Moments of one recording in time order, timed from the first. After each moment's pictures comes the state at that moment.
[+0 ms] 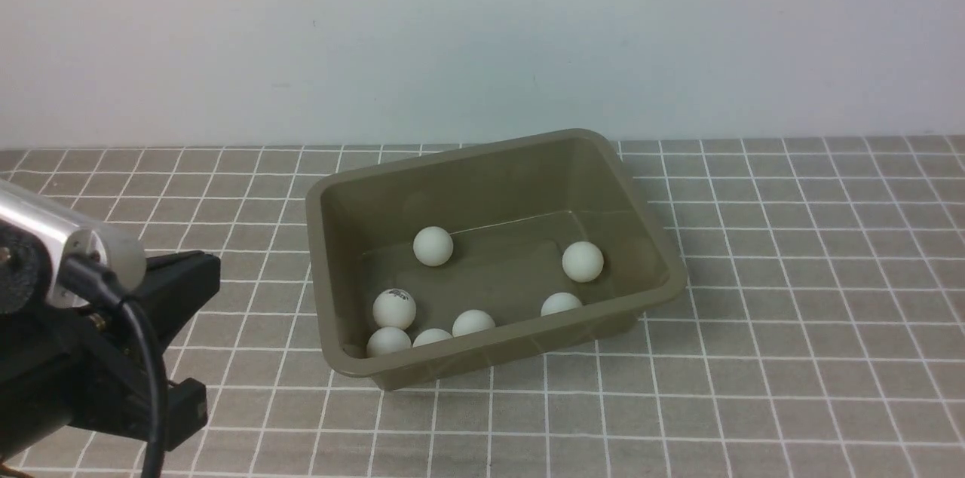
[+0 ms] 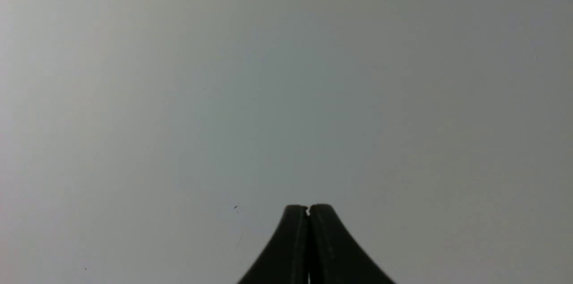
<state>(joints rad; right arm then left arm) 0.10 0.17 -0.19 0.19 -0.35 0.11 -0.48 0.66 -0.56 -0.02 0.33 -0.06</state>
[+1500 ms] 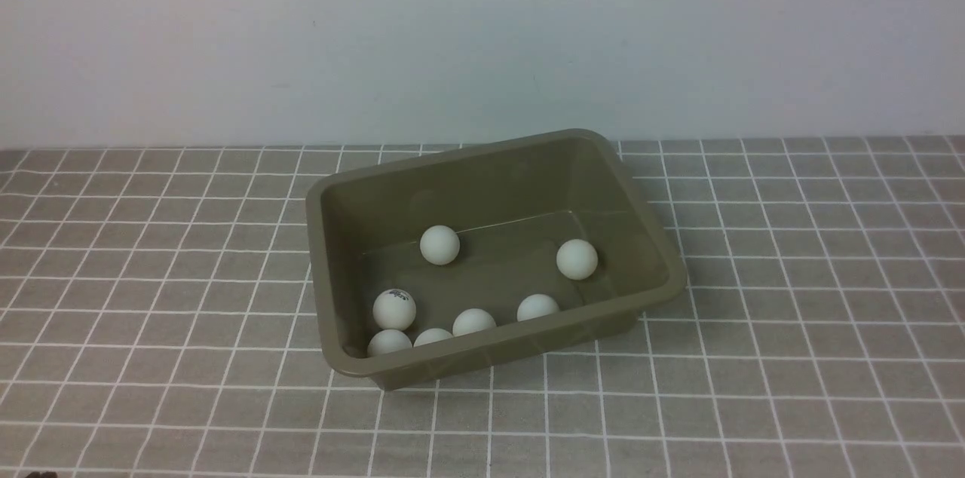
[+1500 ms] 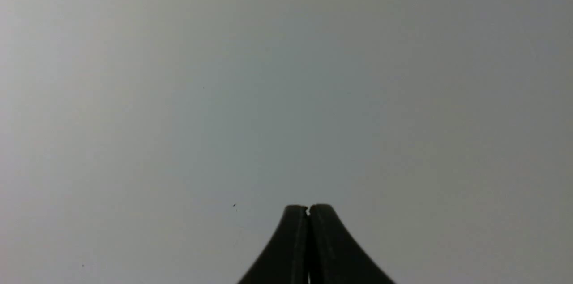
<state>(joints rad) 0.10 0.17 -0.19 0.19 -0.35 0.09 -0.03 -0.01 0.03 -0.01 0.38 -0.02</state>
